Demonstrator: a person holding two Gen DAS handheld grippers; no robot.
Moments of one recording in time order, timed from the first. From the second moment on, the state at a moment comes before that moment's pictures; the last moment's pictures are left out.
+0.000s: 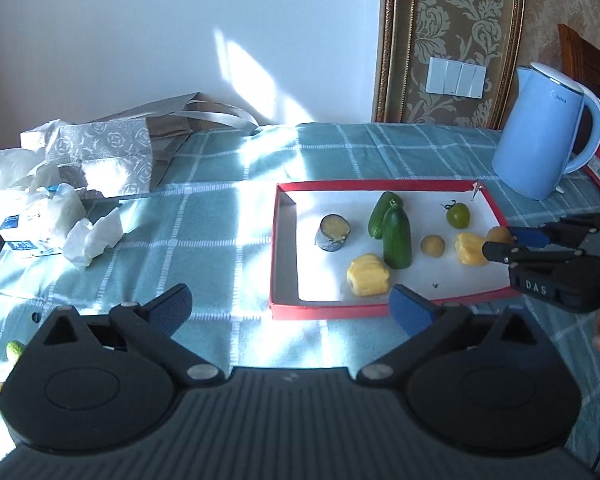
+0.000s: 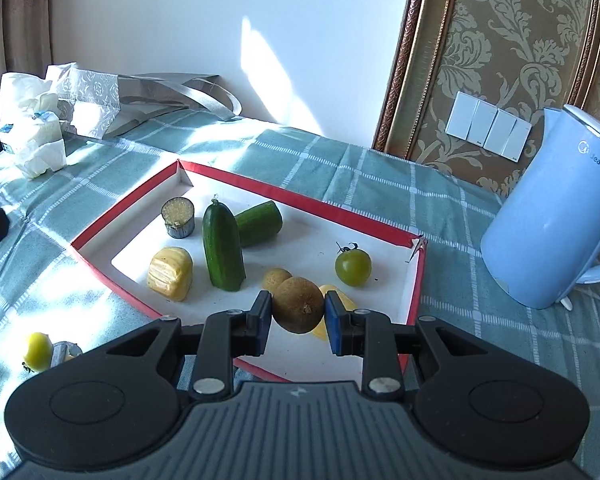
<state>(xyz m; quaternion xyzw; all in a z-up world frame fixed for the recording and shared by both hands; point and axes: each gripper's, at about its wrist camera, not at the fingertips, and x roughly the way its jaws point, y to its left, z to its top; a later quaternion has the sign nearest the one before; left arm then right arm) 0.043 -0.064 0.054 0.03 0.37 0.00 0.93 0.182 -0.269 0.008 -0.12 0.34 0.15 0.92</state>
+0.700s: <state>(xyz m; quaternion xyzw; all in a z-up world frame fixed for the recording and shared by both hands) 0.023 -0.049 0.044 0.10 0.40 0.07 0.91 0.208 -0.266 -0.016 -0.10 0.36 0.14 0.92</state>
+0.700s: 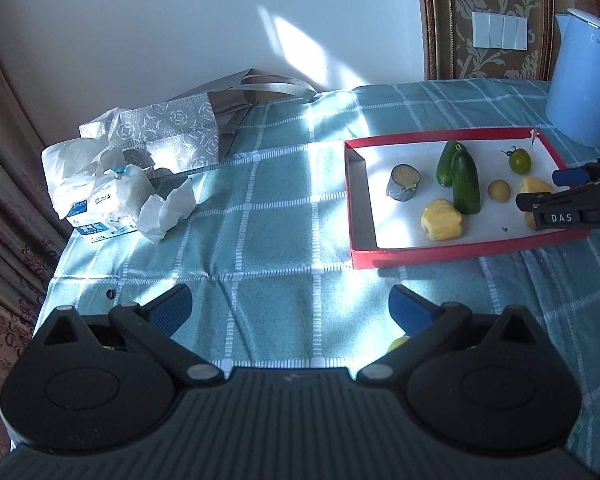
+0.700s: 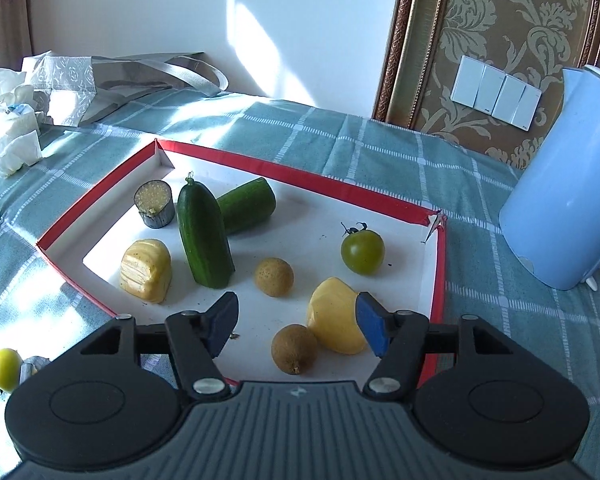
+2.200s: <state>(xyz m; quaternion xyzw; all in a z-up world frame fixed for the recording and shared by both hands) 0.047 -0.070 -0.055 0.23 0.46 -0.28 0.81 0.103 -0.235 0.008 -0.10 0.38 0.19 0.90</state>
